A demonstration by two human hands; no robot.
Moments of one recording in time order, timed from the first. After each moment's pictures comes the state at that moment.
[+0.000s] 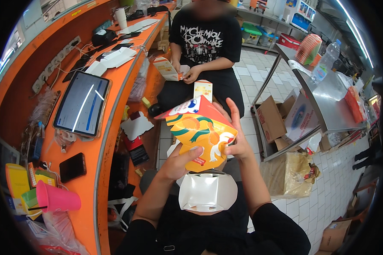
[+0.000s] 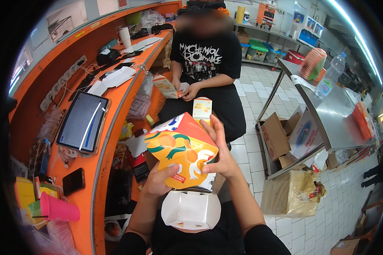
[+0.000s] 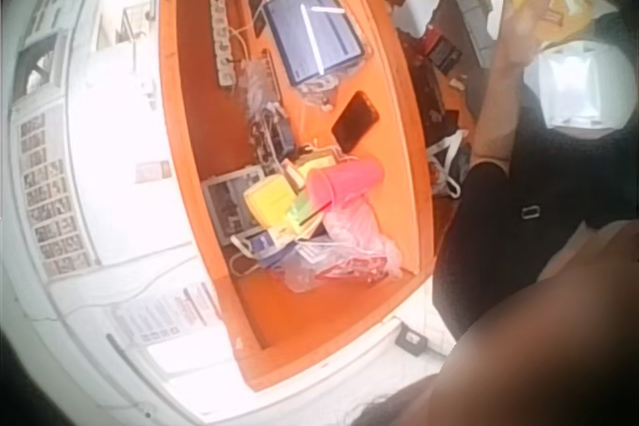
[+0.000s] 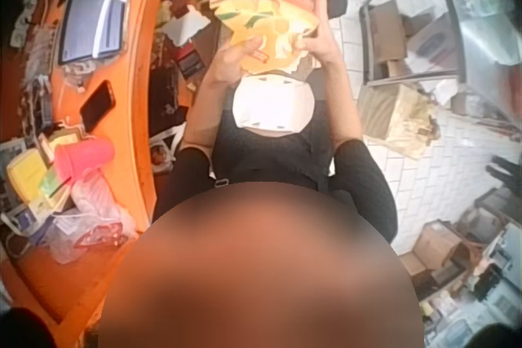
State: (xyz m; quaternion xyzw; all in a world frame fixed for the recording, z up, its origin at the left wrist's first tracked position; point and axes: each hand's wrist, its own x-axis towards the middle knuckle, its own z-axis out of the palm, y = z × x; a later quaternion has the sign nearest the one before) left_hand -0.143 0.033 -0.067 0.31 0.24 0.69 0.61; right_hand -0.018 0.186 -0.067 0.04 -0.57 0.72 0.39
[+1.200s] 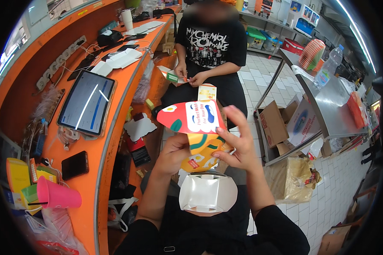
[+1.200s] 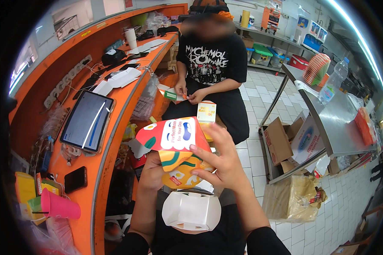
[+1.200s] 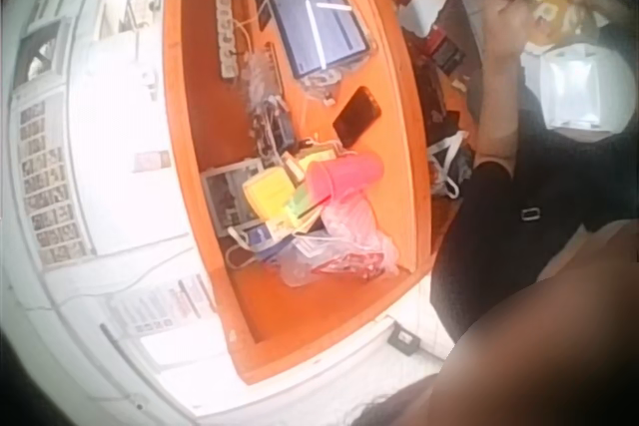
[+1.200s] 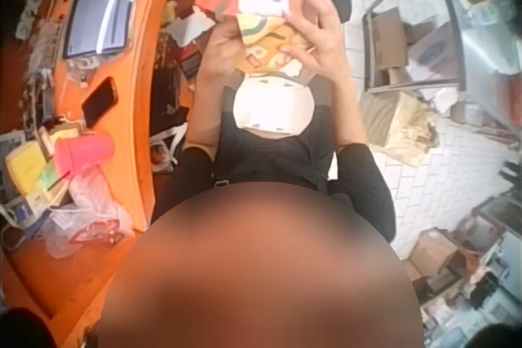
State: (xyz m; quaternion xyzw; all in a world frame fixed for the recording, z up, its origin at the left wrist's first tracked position) left_hand -0.165 0.039 -0.067 0.45 0.29 0.72 0.44; right_hand 0.001 0.183 -0.040 0.01 -0.88 0.15 0.45
